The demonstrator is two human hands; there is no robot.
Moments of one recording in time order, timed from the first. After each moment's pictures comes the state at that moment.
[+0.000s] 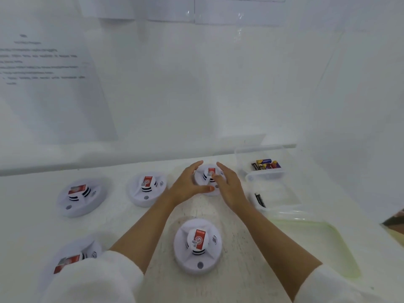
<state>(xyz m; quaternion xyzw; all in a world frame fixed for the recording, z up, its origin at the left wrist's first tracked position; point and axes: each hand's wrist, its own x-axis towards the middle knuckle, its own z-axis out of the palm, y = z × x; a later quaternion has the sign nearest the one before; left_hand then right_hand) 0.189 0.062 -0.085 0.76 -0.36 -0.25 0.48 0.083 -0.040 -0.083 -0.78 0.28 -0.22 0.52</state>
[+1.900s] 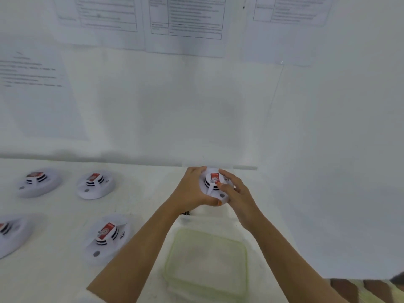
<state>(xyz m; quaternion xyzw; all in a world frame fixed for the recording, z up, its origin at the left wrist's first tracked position) 0.019 -0.057 -0.010 0.80 -0.37 -0.12 0.45 -0.062 -0.182 -0.031 -0.69 0.14 -0.19 0.69</state>
